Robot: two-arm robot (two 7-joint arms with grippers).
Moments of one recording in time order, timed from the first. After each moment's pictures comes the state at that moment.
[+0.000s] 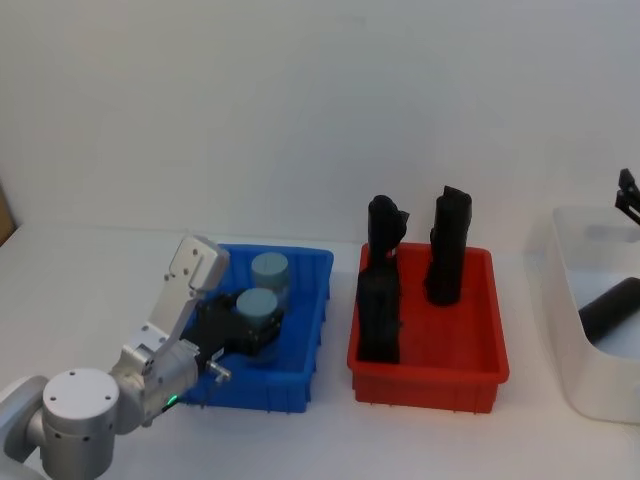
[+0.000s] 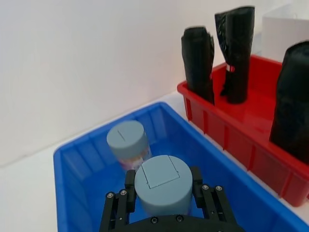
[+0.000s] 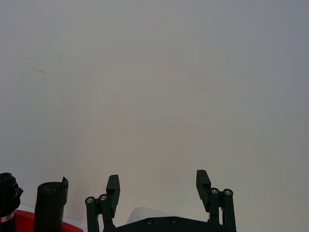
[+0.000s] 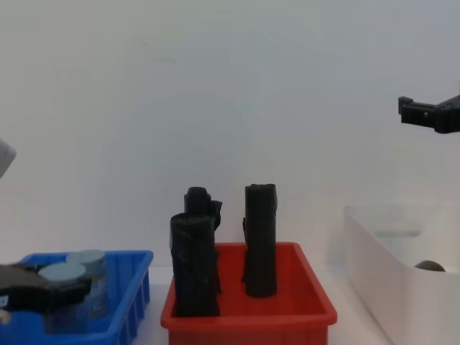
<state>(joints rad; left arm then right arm) -0.24 0.50 0.29 -1.38 -0.34 0.13 -0.22 0.31 0.26 -0.19 -1.52 0.10 0.01 0.07</state>
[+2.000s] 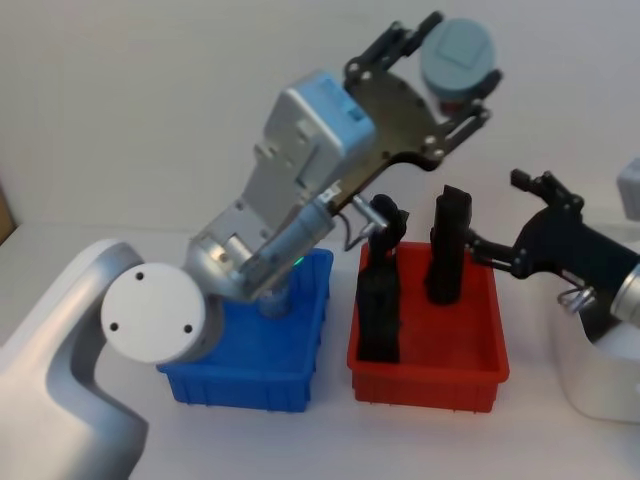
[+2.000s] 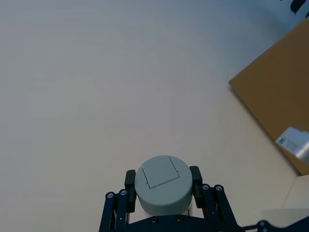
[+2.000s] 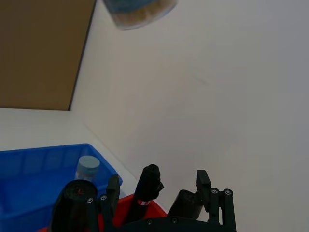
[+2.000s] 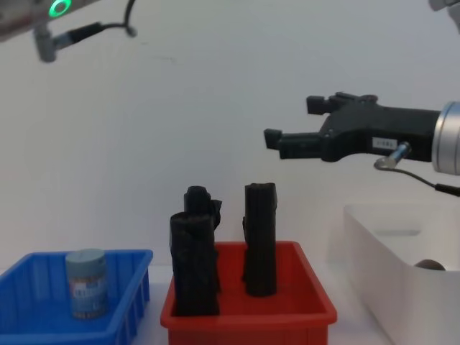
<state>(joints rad) -0.35 0.36 0.34 -1.85 -0.04 -0.16 -0.27 0.44 0.22 -0.27 -1.41 0.04 -0.07 0.63</state>
